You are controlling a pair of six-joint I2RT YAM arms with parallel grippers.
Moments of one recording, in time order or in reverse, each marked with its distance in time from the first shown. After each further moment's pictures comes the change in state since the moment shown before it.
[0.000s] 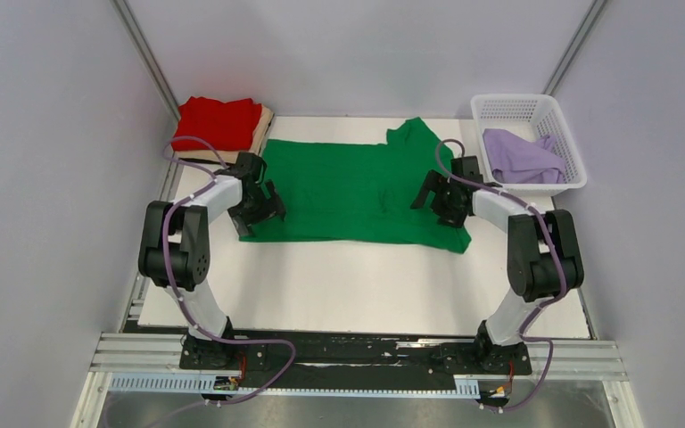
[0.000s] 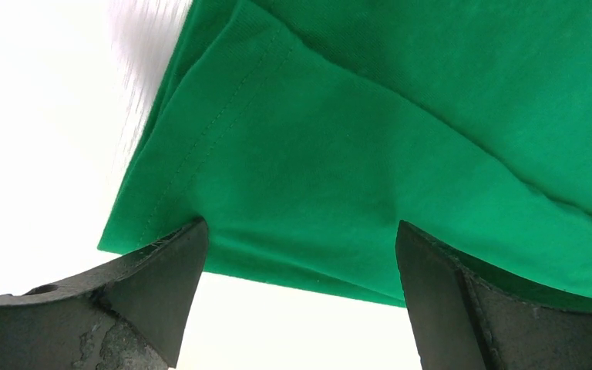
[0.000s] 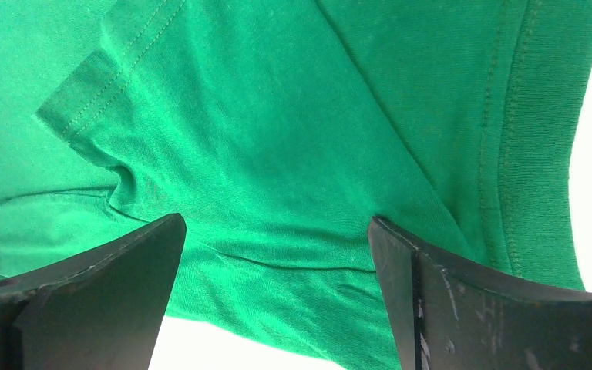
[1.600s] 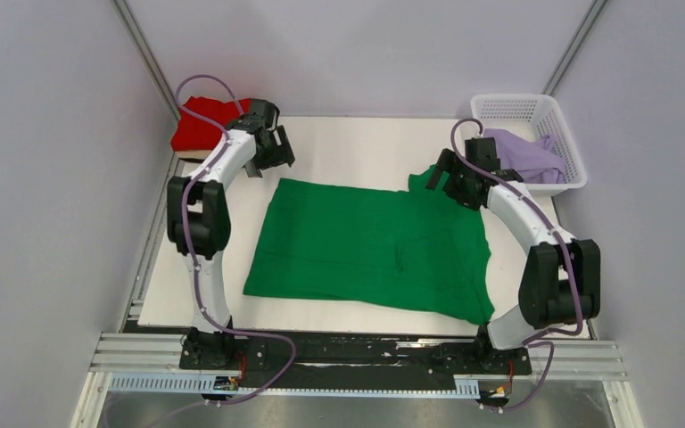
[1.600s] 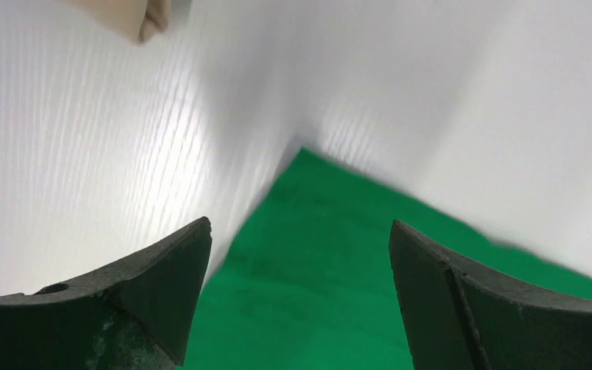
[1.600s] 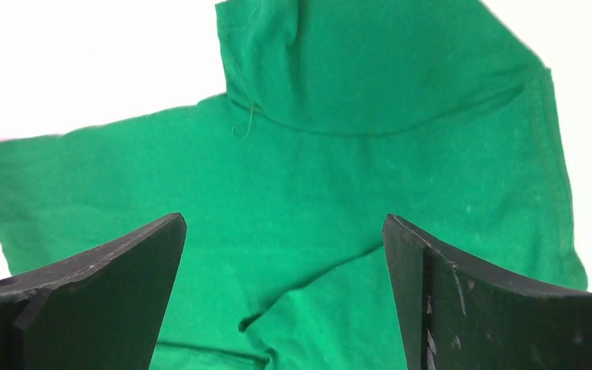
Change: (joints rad) left arm -0.060 0.236 0.589 -0.148 -0.096 0.104; right arm -0.011 -0.255 0.058 -0.170 0.118 -0.018
